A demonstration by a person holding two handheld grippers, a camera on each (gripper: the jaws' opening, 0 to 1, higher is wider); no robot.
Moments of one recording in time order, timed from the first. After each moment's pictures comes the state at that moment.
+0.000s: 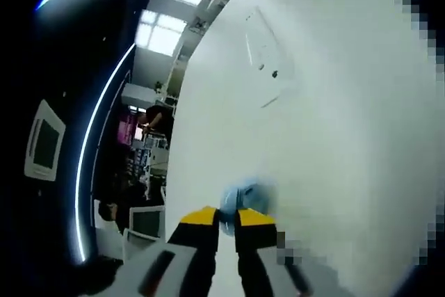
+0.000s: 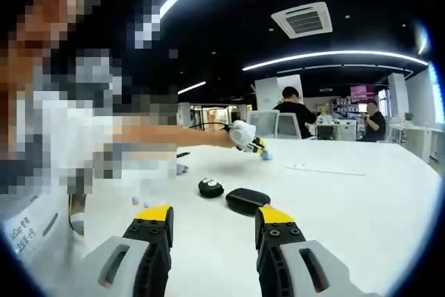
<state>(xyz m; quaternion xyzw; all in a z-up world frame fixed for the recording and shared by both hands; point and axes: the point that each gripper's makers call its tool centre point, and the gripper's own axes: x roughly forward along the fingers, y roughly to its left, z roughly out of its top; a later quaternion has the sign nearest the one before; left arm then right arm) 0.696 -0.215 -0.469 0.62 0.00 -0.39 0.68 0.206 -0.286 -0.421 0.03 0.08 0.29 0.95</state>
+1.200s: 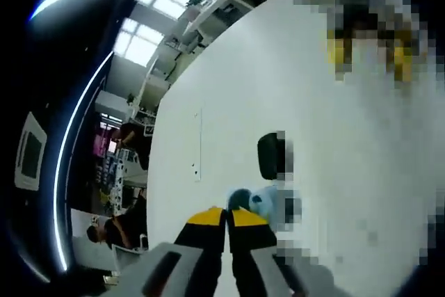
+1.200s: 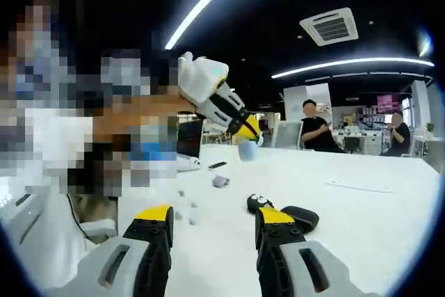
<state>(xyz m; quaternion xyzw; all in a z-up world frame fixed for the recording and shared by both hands) 0.321 -0.178 -0.338 0.59 0.05 -0.50 0.63 0.169 -0.209 -0.381 0.02 0.04 0.38 0.92</state>
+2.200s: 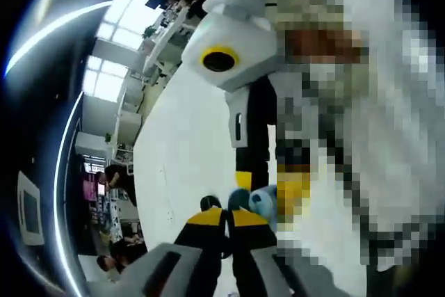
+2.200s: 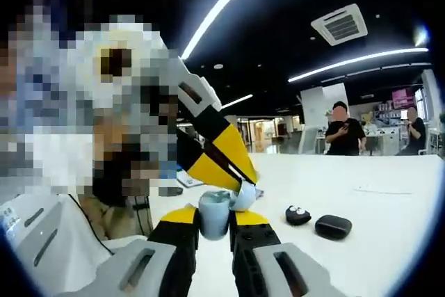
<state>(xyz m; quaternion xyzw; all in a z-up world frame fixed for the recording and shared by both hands) 0.138 -0.207 -0.336 0.64 0.01 -0.56 0.53 0.124 -0.162 -0.356 0.05 0.04 0.44 0.90</state>
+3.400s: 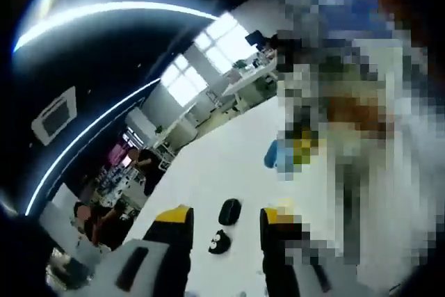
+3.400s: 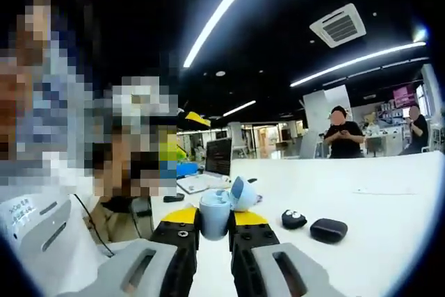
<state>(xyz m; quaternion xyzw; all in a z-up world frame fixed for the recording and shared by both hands) 0.177 -0.091 -0.275 0.32 -0.04 -0.55 0.77 0.125 -0.188 -0.344 0.07 0.01 0.45 0.89</state>
